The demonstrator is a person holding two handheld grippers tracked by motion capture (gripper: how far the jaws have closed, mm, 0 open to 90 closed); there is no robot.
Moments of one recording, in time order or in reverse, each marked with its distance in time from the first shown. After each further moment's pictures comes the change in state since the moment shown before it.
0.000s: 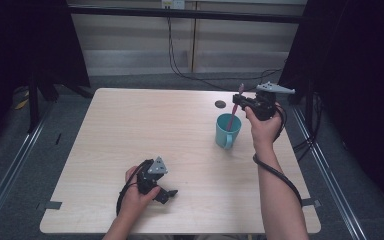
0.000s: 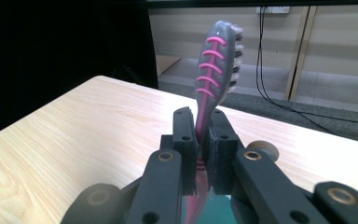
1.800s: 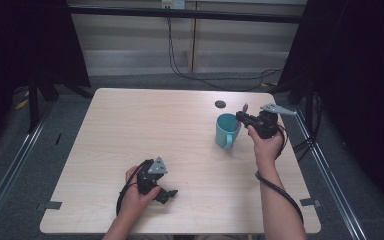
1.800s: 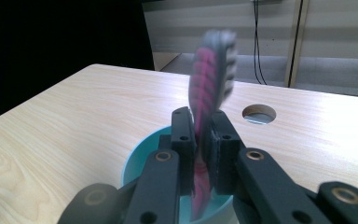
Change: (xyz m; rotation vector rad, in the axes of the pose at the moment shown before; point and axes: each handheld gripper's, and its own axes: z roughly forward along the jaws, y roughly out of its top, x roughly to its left) left arm 0.001 0.000 -0.001 0.011 -0.002 0.012; right arm -0.011 -0.060 -0.009 -0.015 -0.010 0.054
